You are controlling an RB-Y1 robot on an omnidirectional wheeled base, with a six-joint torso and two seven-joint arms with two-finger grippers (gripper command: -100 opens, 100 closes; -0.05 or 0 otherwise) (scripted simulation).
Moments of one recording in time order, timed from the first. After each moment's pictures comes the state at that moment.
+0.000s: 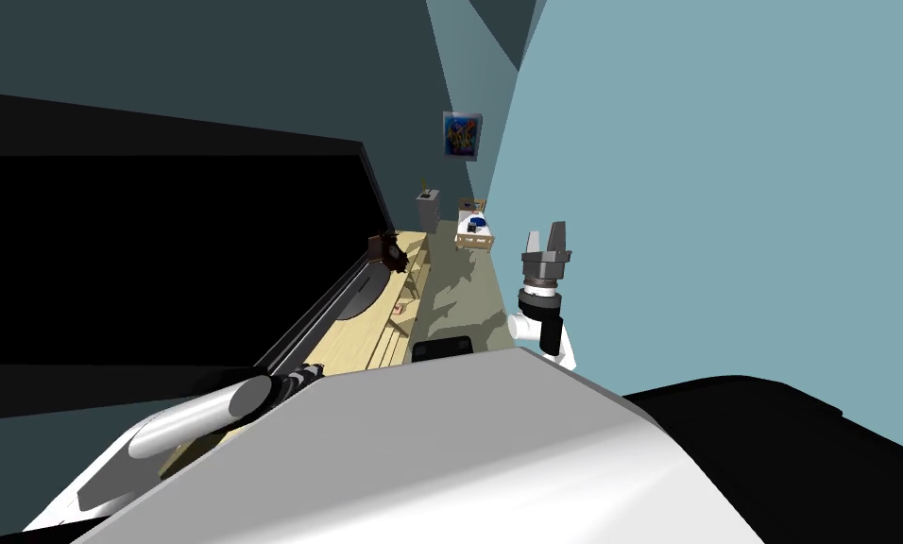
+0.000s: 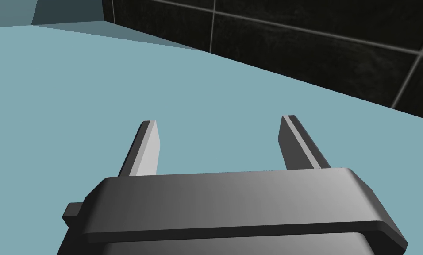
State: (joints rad) left arm 0.64 0.59 0.34 -1.90 0.66 1.29 -0.73; right arm 0.46 -0.04 -0.07 -2.36 0.05 -0.52 0.02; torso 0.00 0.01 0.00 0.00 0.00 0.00
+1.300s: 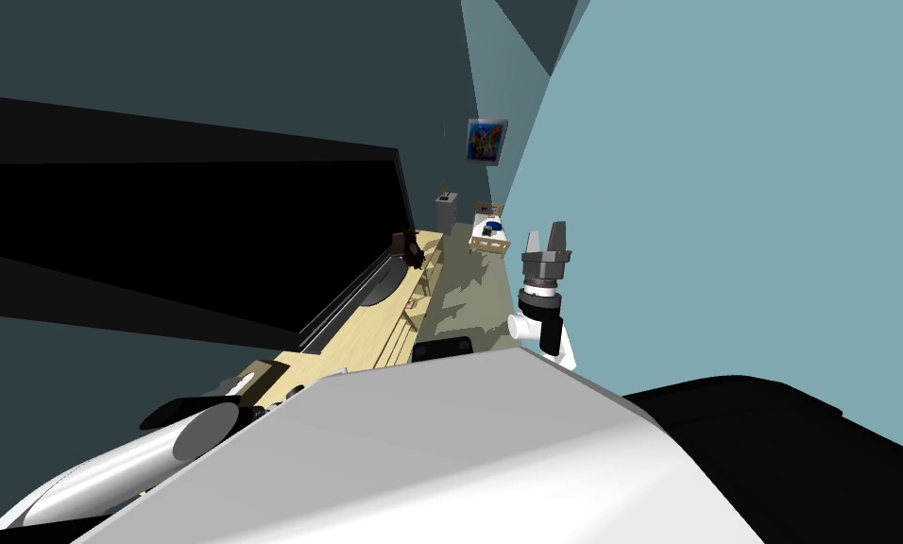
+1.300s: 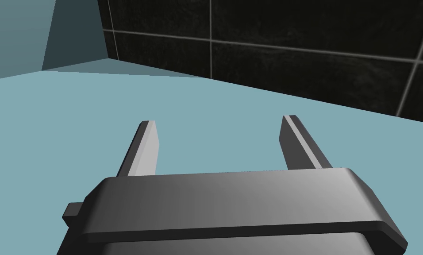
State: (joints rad) left arm 0.79 0.57 0.43 -2.00 0.75 1.49 -0.75; right arm 0.46 -0.04 -0.07 -2.36 0.05 -0.52 0.02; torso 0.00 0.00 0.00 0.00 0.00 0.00
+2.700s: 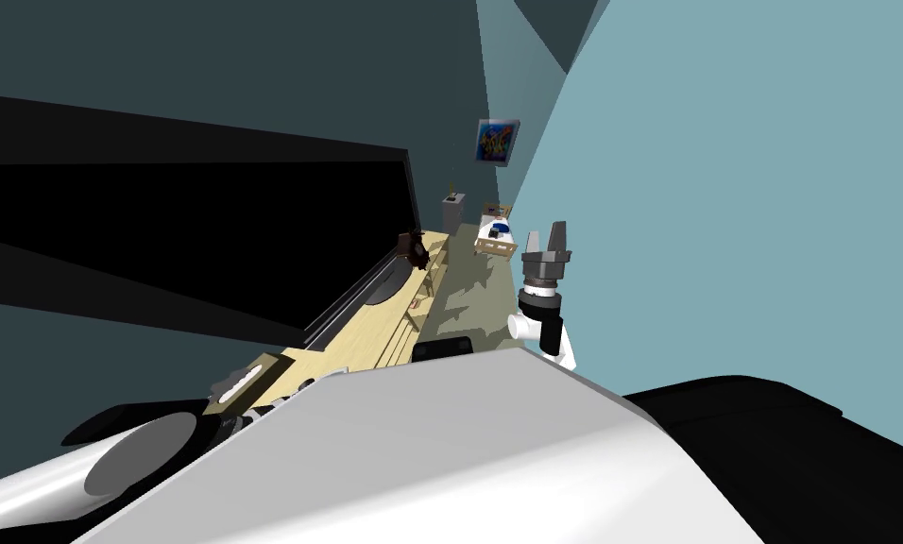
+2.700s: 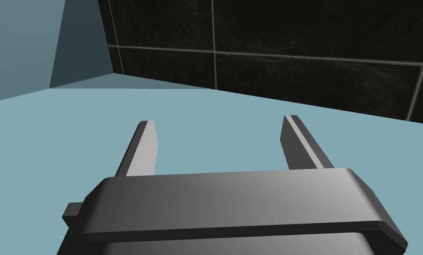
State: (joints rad) left arm 0.86 0.60 0.54 -2.17 0.85 1.61 -0.76; right arm 0.46 -0.04 -0.07 -2.36 0.05 -0.52 0.02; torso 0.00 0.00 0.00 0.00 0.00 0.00
